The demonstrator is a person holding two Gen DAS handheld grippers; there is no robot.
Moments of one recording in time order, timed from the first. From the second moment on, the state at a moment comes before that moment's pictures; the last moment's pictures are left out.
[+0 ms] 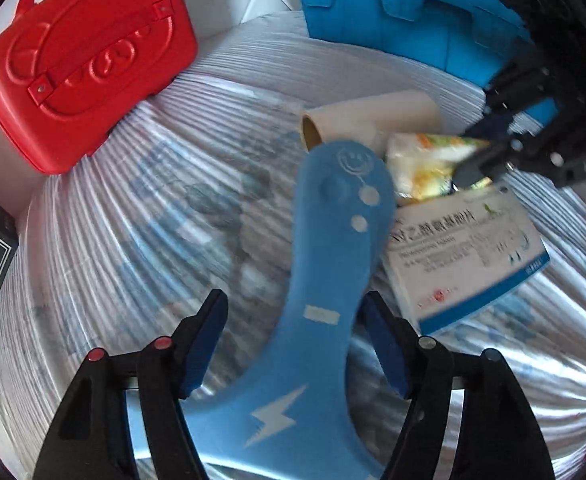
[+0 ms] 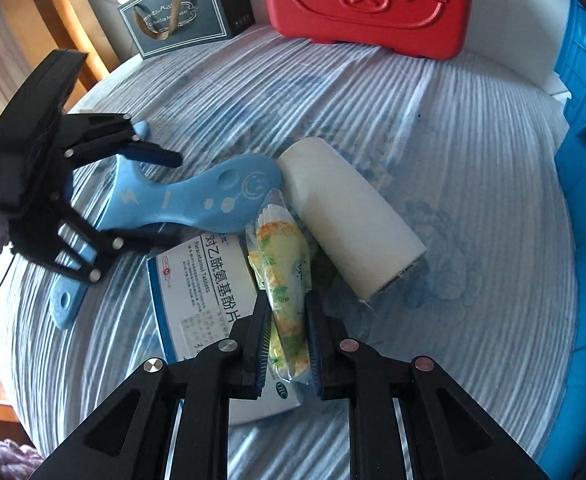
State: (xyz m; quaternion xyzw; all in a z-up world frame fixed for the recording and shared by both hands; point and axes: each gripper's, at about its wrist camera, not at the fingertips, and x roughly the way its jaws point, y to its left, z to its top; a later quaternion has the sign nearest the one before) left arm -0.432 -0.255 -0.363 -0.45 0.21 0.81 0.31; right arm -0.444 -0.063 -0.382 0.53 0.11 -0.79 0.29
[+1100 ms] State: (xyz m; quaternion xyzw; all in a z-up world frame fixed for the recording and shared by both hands) left arm -0.305 -0.202 -0.096 -0.22 0.18 0.95 0.12; right arm -0.312 -0.030 -0.142 0.29 0.07 -0.93 0.24
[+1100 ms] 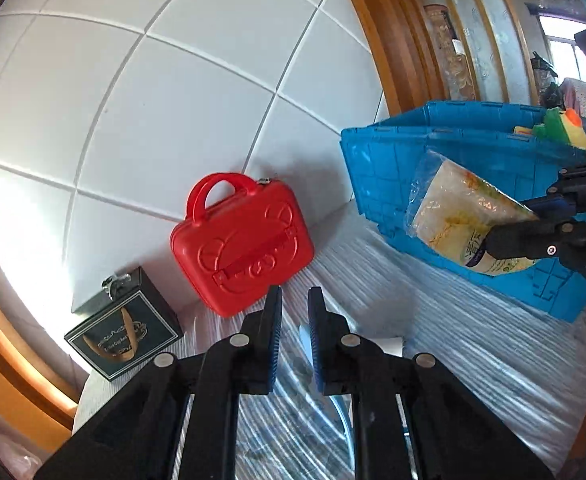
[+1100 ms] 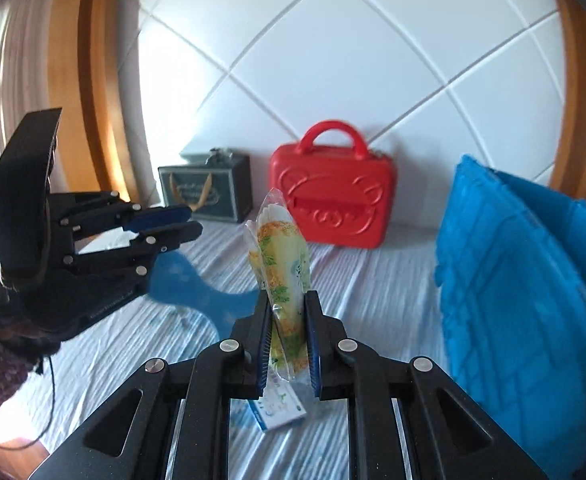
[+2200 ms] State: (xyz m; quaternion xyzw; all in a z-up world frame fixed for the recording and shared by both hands) left arm -0.391 -0.158 -0.347 -0.42 0.18 0.86 0.21; right arm -0.327 0.052 -0.215 0.39 0.00 -0.90 0.18
